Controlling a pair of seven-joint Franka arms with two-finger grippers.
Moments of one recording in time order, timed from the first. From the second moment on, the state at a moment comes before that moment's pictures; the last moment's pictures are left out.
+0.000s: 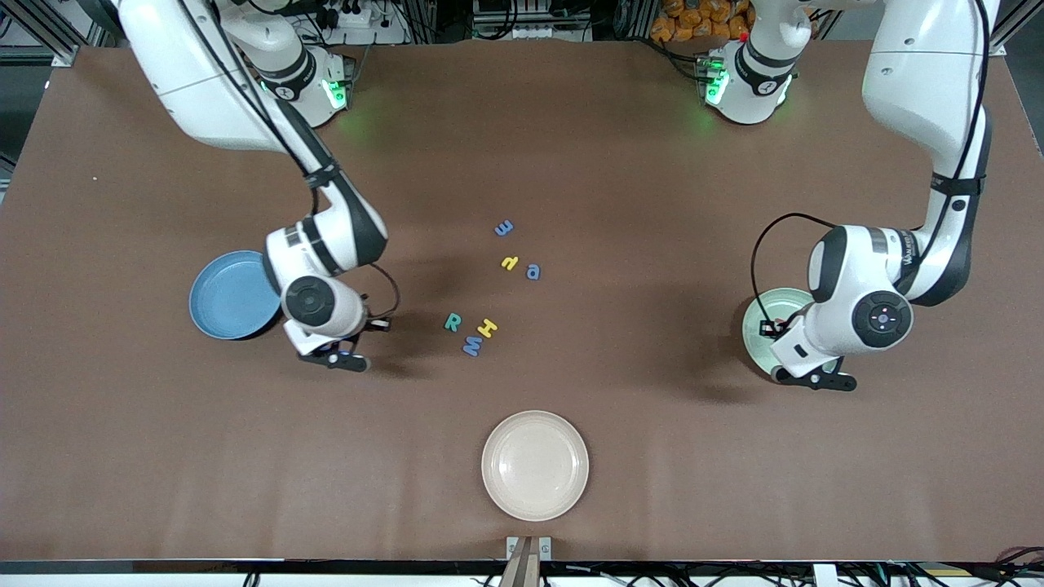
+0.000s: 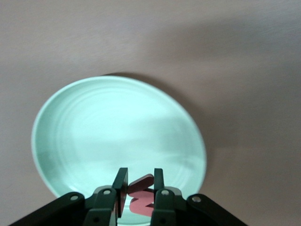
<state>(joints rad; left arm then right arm) -0.14 0.54 0.04 -1.76 0.09 2.10 -0.02 0.24 0.60 0.06 -1.77 -0.13 2.12 0.51</state>
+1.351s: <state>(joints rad) -0.45 0.53 -0.16 -1.69 0.09 2.18 -0.44 0.18 0.49 -0.22 -1.96 0.01 2.11 0.04</state>
